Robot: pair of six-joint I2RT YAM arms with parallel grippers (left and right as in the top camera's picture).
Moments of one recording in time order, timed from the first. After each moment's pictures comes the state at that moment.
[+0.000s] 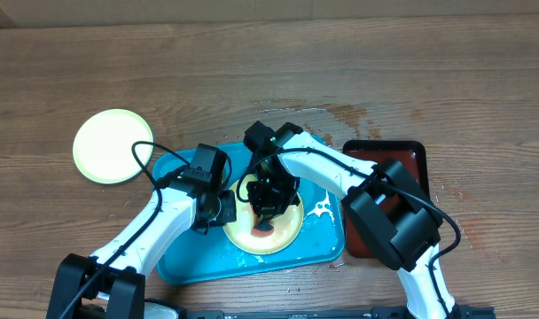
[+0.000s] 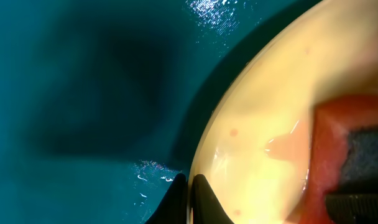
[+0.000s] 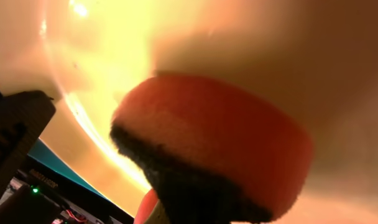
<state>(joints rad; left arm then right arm) -0.31 1.49 0.75 -0.69 0.08 -0.41 0.75 2.19 1.55 -1.06 -0.55 0.44</state>
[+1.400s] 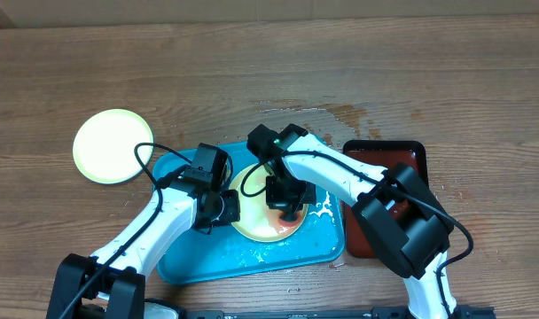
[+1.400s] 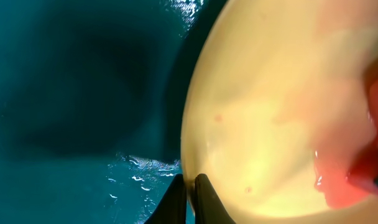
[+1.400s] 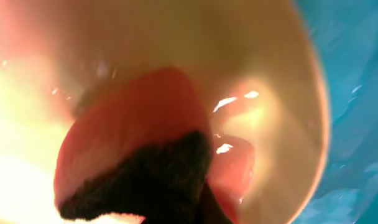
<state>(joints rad) -0.31 1.49 0.75 -0.68 0.15 -0.41 0.75 2.13 1.51 -1.10 -0.11 0.75</state>
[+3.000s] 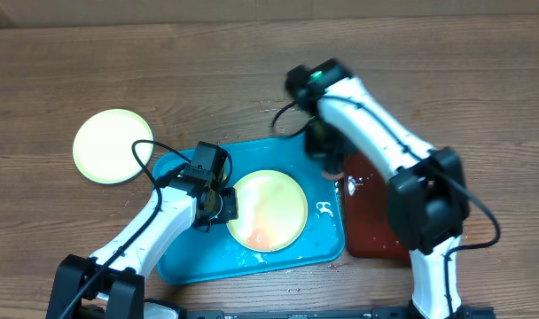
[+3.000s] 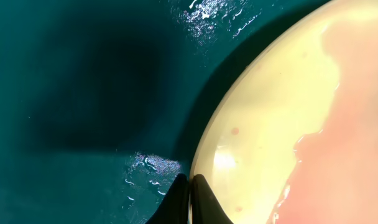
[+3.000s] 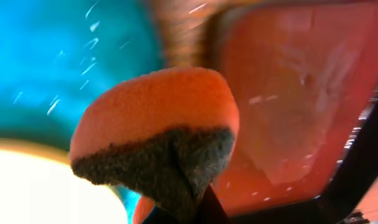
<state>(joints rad) -0.31 1.49 0.76 -0.68 0.10 -0.42 0.47 2.16 1.90 -1.54 0.09 0.62</state>
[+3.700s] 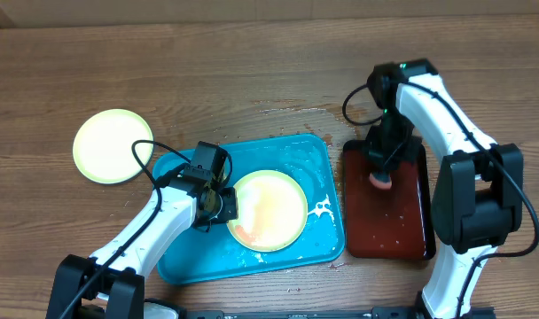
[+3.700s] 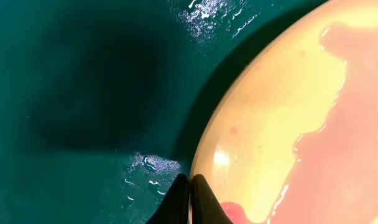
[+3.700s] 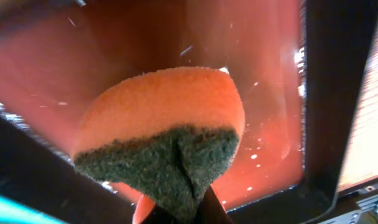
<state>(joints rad) -0.31 1.49 0.76 -0.69 0.11 -0.42 0.18 2.06 1.59 -1.43 0.02 0.62</state>
